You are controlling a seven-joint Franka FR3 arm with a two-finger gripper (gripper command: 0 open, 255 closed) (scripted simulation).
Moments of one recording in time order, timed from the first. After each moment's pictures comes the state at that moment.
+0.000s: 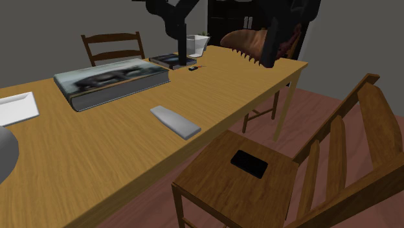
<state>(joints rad) 0.02 -0.83 0.03 -2.39 0.06 1.56 -0.14</state>
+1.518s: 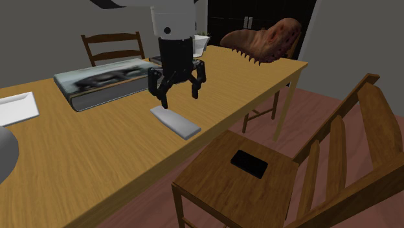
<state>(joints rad) 0.17 -0.11 0.10 -2.23 0.01 2.11 -0.48</state>
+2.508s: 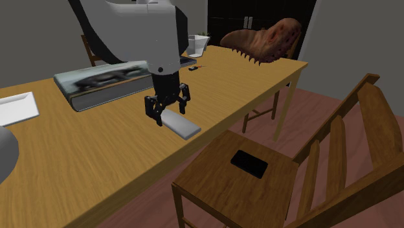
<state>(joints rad) 0.21 0.17 0.13 -2.13 -0.04 2.30 -0.55</state>
